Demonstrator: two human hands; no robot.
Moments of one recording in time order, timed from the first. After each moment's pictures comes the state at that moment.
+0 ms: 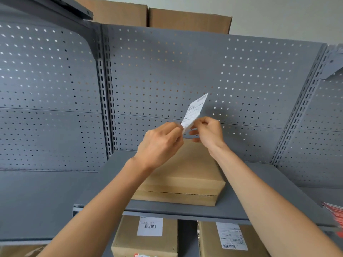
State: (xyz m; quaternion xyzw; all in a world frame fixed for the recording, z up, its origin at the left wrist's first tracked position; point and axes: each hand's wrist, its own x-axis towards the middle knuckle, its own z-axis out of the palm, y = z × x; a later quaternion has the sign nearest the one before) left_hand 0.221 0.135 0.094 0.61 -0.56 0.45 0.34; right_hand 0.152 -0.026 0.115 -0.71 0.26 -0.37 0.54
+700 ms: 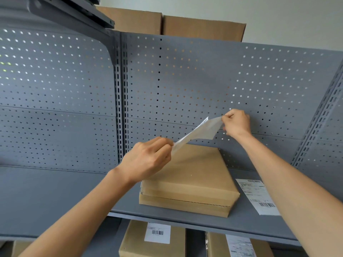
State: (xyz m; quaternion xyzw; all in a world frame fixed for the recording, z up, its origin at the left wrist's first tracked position) left_hand 0.250 0.200 0.085 0.59 -0.61 0.48 0.22; right_hand 0.169 -0.098 0.151 -0.82 0.33 -0.39 0.26
